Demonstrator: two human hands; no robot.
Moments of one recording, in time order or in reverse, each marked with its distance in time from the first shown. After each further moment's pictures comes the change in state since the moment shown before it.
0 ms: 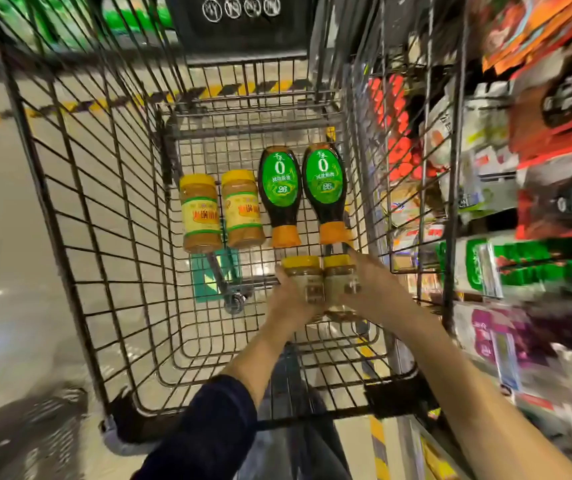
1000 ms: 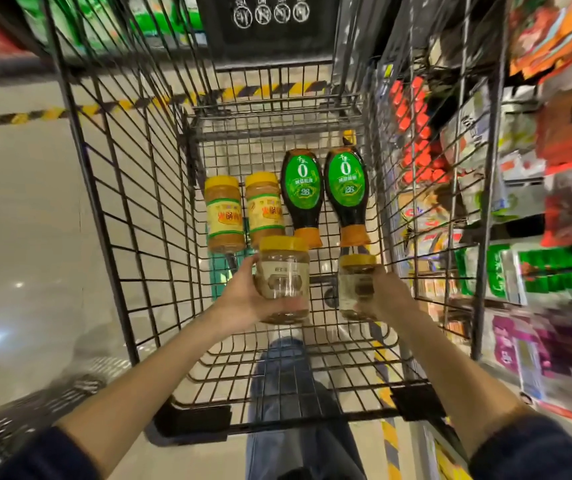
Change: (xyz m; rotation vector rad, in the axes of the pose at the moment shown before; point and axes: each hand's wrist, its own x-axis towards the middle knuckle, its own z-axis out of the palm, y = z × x) left_hand -0.034 -0.034 -0.108 -0.402 -0.149 0.113; right_hand 0.024 0.012 0.032 -0.115 -0.065 0.380
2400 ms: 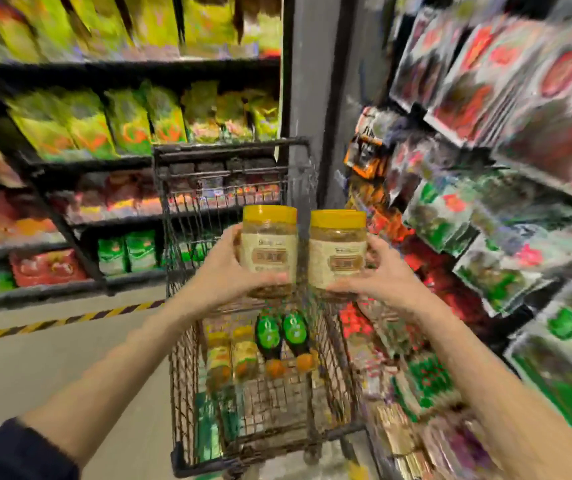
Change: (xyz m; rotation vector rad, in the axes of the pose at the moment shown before) left_hand -0.288 0.233 0.013 0.199 0.229 0.862; right_hand -0.323 0.000 -0.228 0.879 0.440 -0.827
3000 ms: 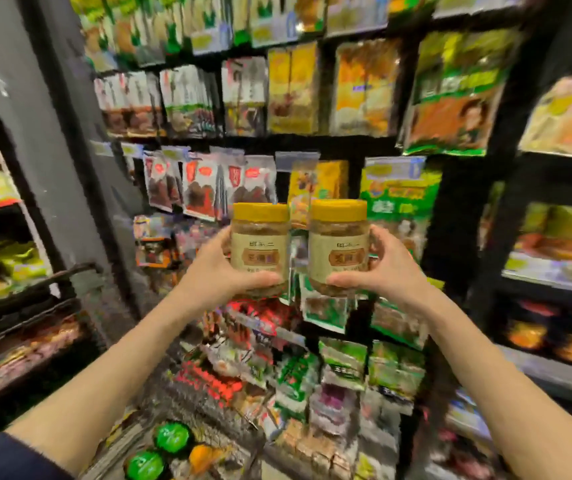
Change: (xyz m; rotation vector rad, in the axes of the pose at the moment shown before) left_hand -0.074 0.168 0.077 -0.049 -0.694 0.668; right_hand -0.297 -0.131 -0.036 -0.270 0.949 -0.062
